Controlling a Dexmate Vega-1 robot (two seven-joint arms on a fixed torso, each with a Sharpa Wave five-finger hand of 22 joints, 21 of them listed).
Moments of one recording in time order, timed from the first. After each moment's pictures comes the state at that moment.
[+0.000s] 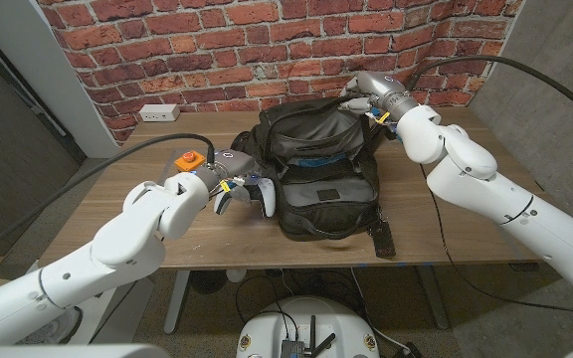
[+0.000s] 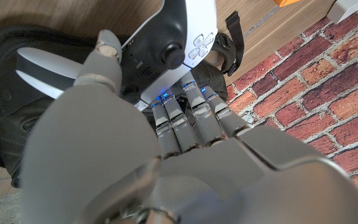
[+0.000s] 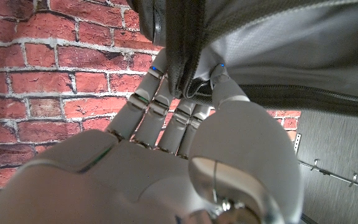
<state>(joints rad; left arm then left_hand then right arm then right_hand) 1.13 1.05 0.42 -2.46 0.96 0.56 -0.45 0.98 -0.09 0.40 -0.21 0.19 0.74 -0.12 0.21 0.19 0.80 -0.19 0.18 0.18 0.82 -0.09 0.18 0.17 0.36 -0.04 0.19 0.16 -0.69 -0.82 -0.58 -2.20 -0.51 -0.57 0.08 0.92 0.14 0.42 -0.16 0.20 0.95 -0.12 0.35 0.19 1.01 -0.15 0.32 0.35 0.93 -0.13 0.40 0.42 0.82 -0.10 0.44 0.23</state>
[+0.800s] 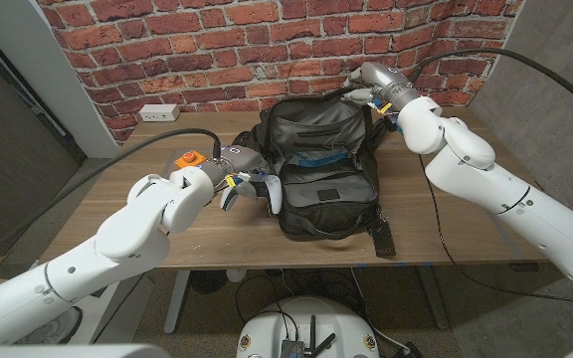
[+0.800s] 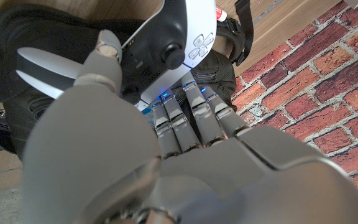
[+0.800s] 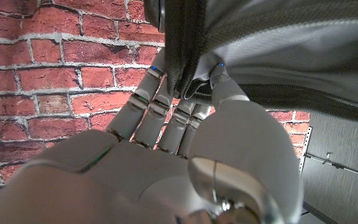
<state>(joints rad) 1.09 1.02 0.44 -2.47 0.97 0.52 -0.50 0.98 -0.09 0.40 -0.21 0.19 0.74 -0.12 0.22 0.19 0.80 -0.19 0.18 0.18 0.82 -0.09 0.17 0.17 0.36 -0.04 0.19 0.16 -0.65 -0.81 -0.58 -2.16 -0.47 -0.58 0.05 0.93 0.14 0.42 -0.16 0.19 0.96 -0.11 0.35 0.20 1.01 -0.15 0.31 0.36 0.94 -0.13 0.40 0.42 0.82 -0.10 0.46 0.24</state>
